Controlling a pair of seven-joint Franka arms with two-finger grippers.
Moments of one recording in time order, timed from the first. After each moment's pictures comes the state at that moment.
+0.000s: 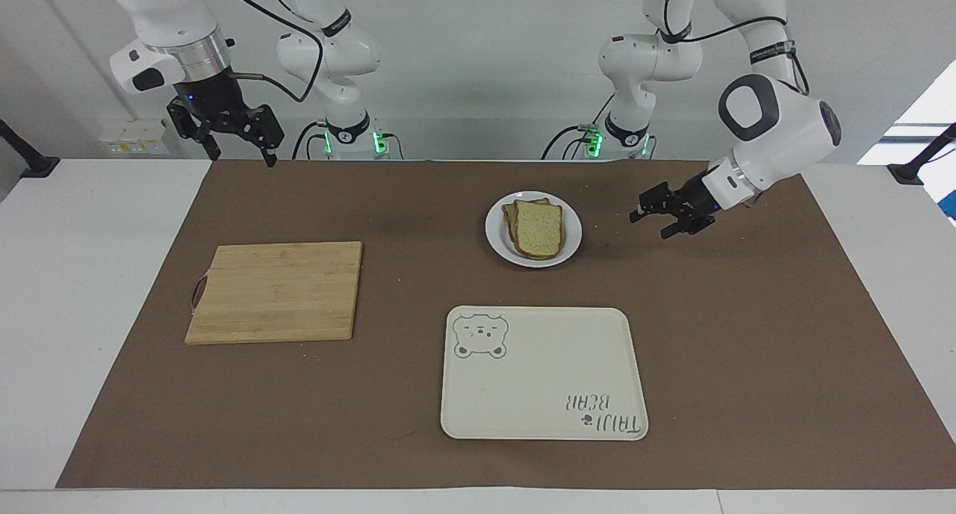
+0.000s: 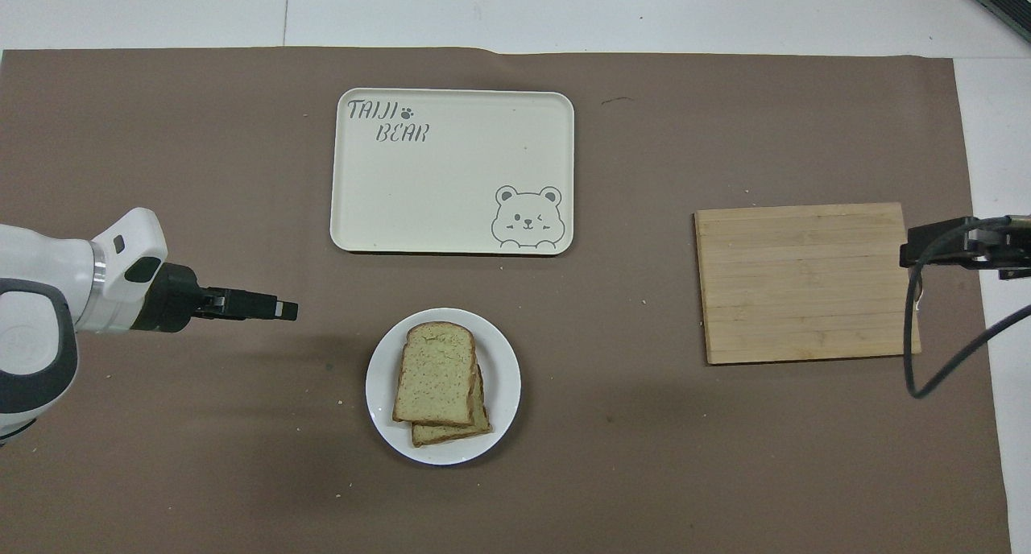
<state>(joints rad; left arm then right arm) -0.11 -0.04 0.09 -2.22 -0.67 1.99 0.48 0.05 -0.10 -0.05 -1.64 -0.03 1.57 0.15</state>
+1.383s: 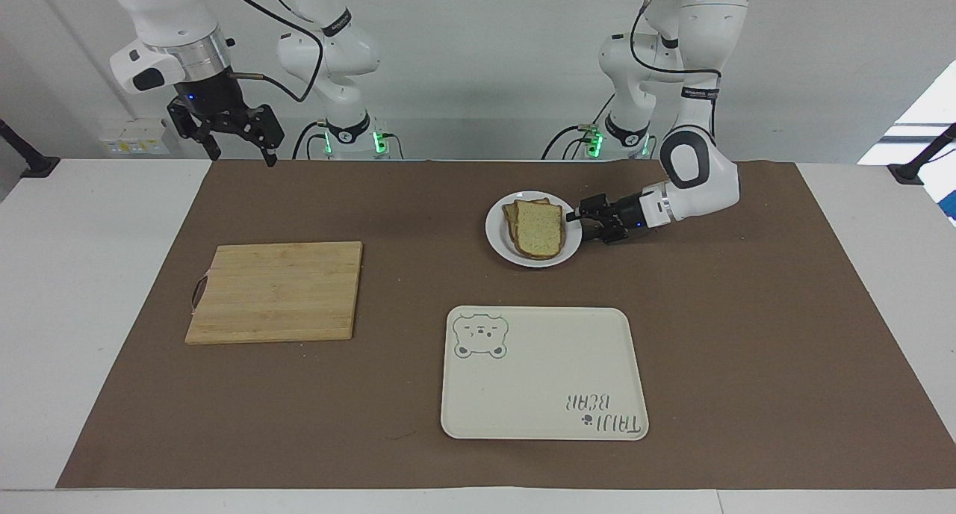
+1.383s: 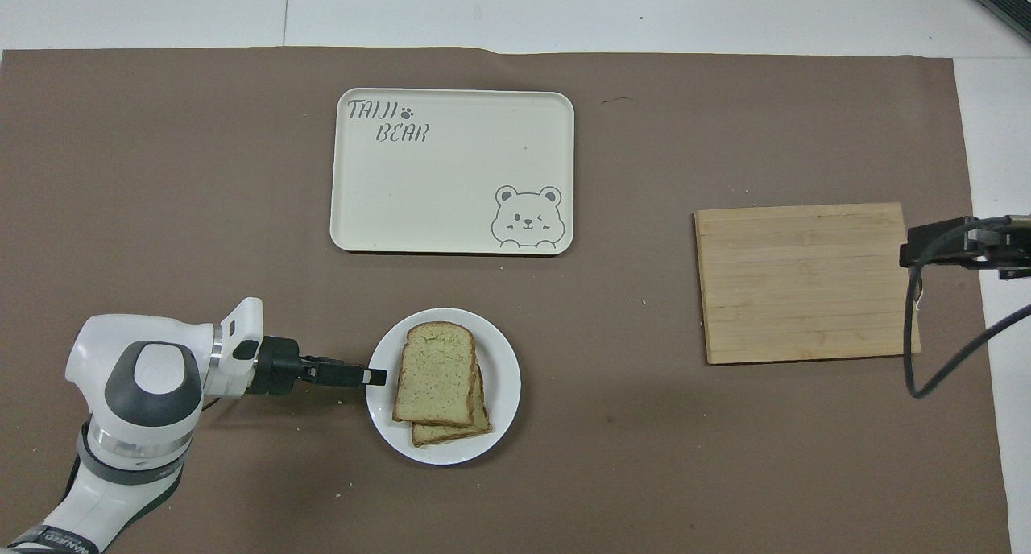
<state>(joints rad) -0.22 0.05 0.07 -2.50 -1.16 2.04 0.90 0.05 -0.10 -0.05 -1.64 -0.03 1.57 0.15</state>
